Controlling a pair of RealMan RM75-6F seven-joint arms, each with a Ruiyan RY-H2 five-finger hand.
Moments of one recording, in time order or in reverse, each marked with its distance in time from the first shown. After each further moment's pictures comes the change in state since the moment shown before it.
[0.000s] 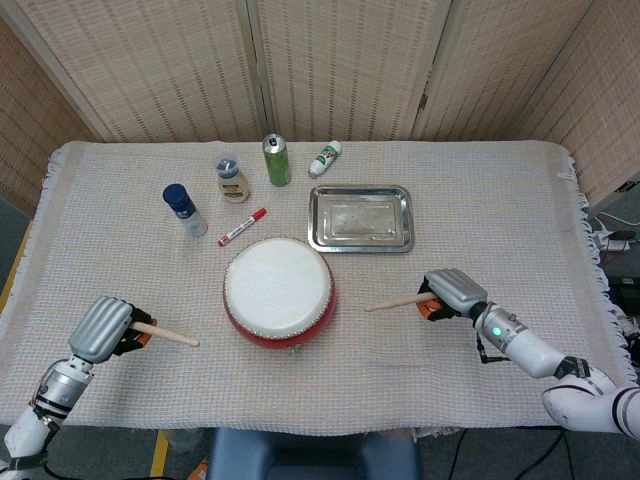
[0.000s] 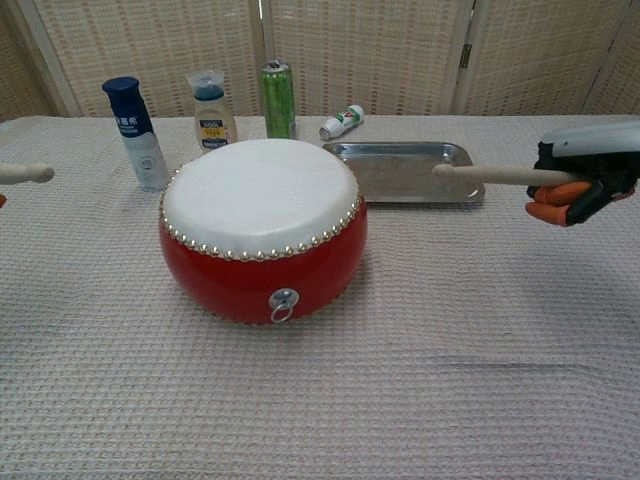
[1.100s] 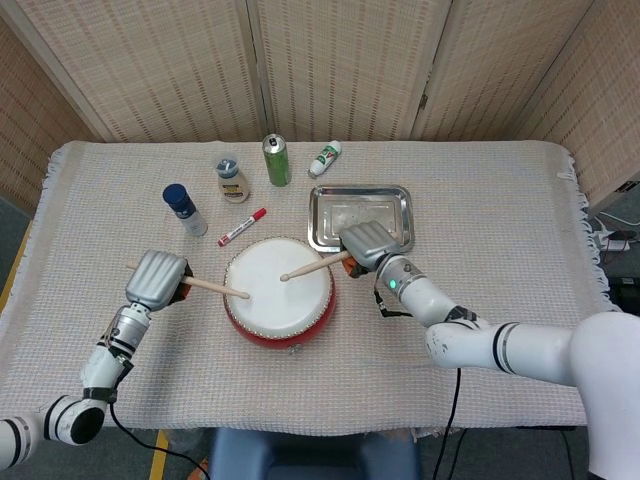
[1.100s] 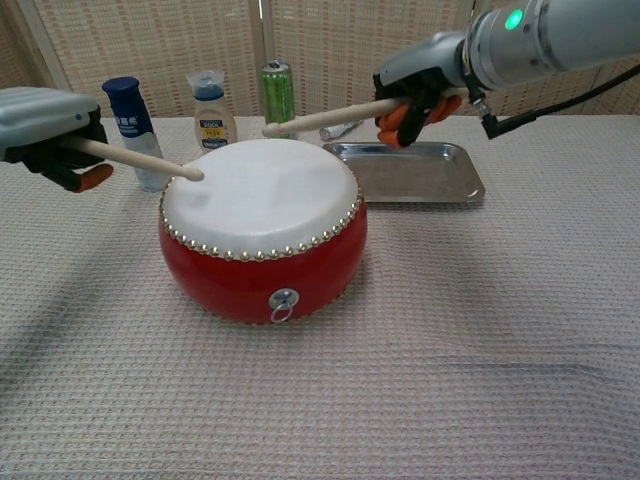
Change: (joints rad) left arm -0.250 -0.139 -0.143 -0.068 -0.487 -0.242 0.671; right arm 0.559 -0.099 -0.007 -0.068 0.901 -0.041 -0.682
